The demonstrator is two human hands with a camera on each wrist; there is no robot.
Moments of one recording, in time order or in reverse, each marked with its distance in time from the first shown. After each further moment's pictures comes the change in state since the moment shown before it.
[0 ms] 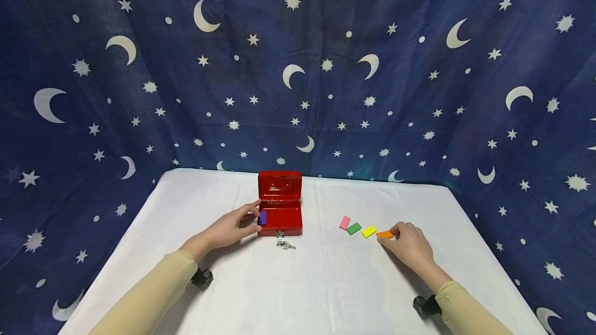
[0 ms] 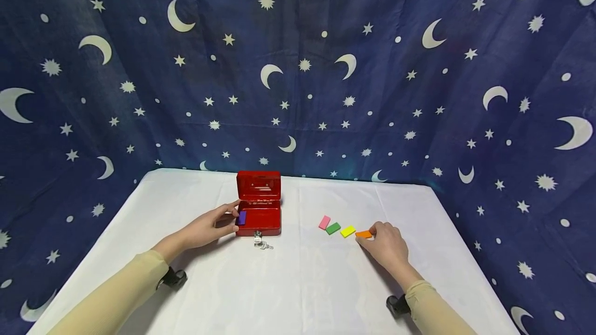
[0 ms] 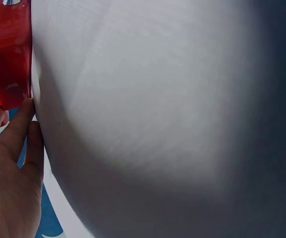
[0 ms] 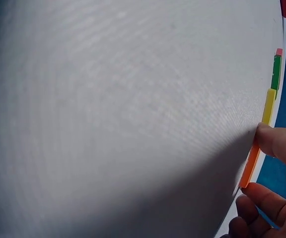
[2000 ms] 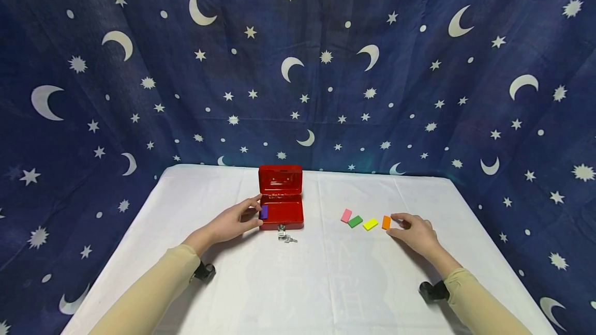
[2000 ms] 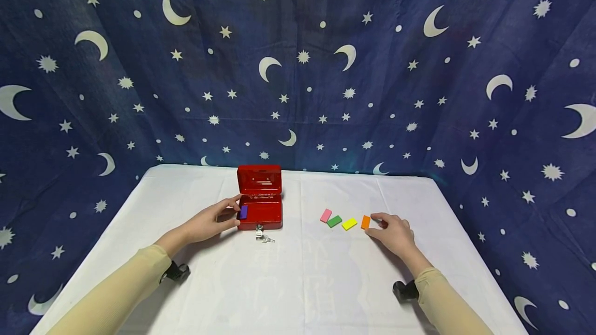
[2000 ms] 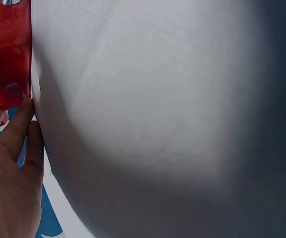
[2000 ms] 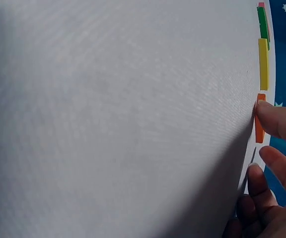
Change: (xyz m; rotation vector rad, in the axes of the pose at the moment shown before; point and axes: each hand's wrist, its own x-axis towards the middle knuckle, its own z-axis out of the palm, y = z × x) left_hand 0.002 0.006 -0.001 -0.024 -0.015 -0.057; right_hand 0.015 0.026 -0.006 0.200 -0.120 0.068
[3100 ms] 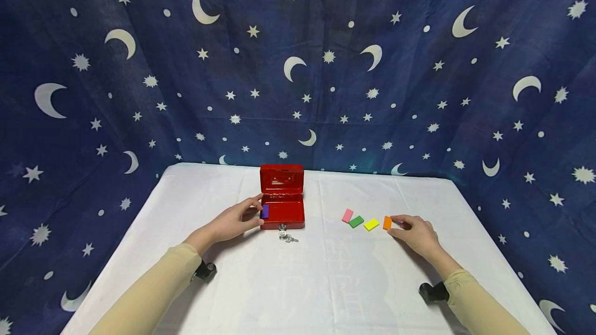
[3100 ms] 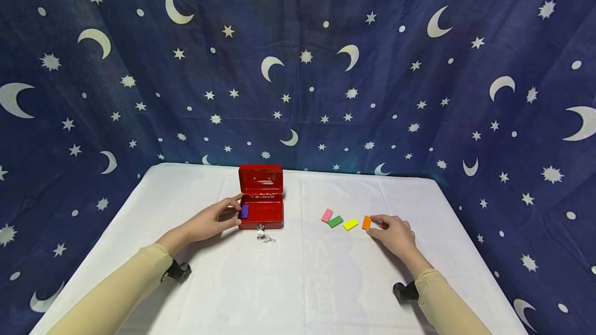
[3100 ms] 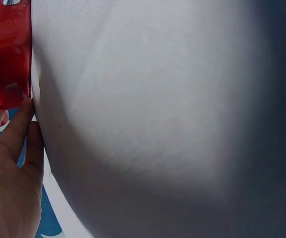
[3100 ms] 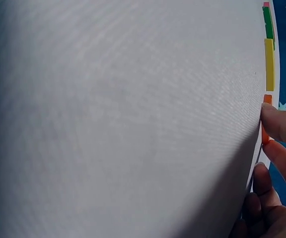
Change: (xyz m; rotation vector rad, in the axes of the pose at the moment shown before) left_hand -0.002 0.001 0.000 -0.008 -0.005 0.034; right_hand 0.002 0.002 0.002 -0.011 0.006 -0.025
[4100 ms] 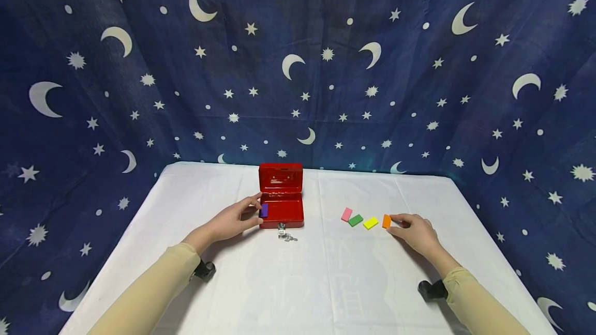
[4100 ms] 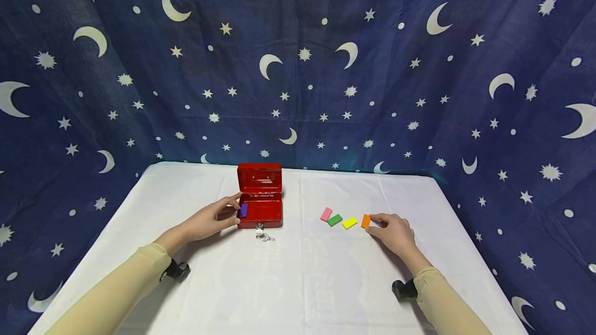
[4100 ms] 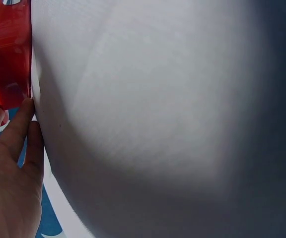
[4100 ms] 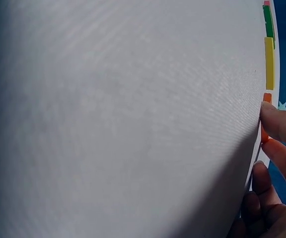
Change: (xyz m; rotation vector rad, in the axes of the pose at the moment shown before) left_hand 0.001 0.000 0.001 0.000 0.002 -0.016; right_hand -0.001 -0.005 -0.002 0.003 -0.001 0.026
